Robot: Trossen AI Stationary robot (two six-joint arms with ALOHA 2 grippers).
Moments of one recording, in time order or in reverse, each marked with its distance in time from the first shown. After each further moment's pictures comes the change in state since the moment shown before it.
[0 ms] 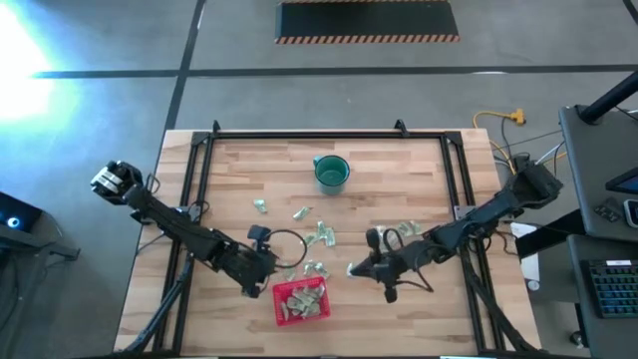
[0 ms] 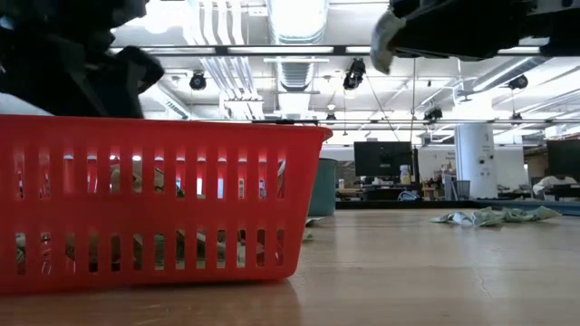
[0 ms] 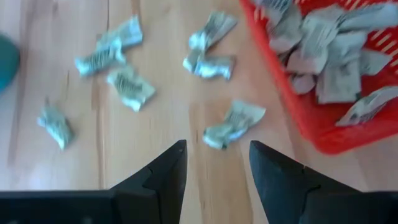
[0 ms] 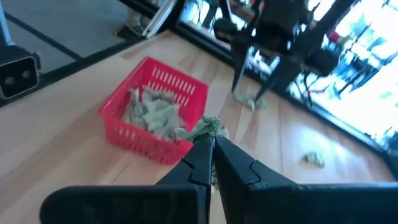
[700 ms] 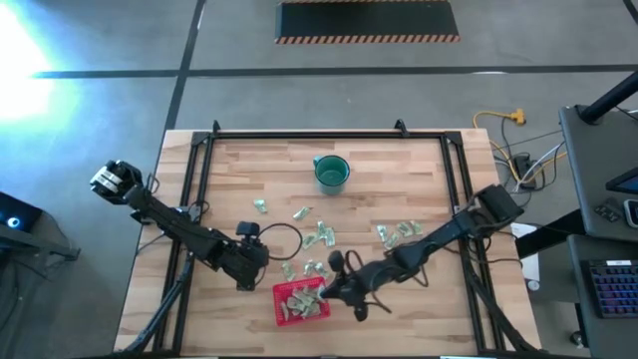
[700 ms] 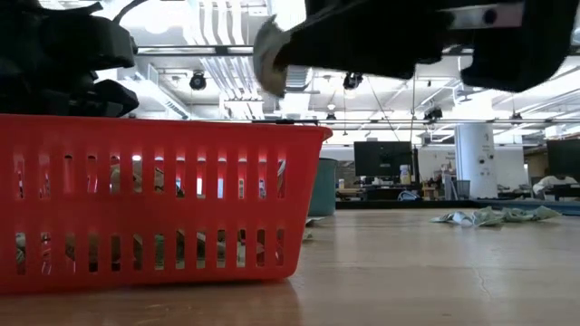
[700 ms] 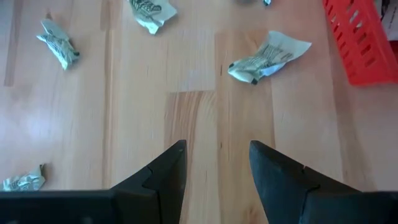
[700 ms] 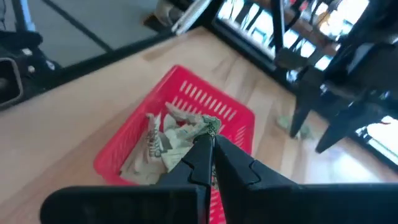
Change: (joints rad) left arm 0.000 -0.011 -0.065 -0.119 0.000 -0.172; right arm -0.024 0.397 0.375 -0.064 -0.116 -0.054
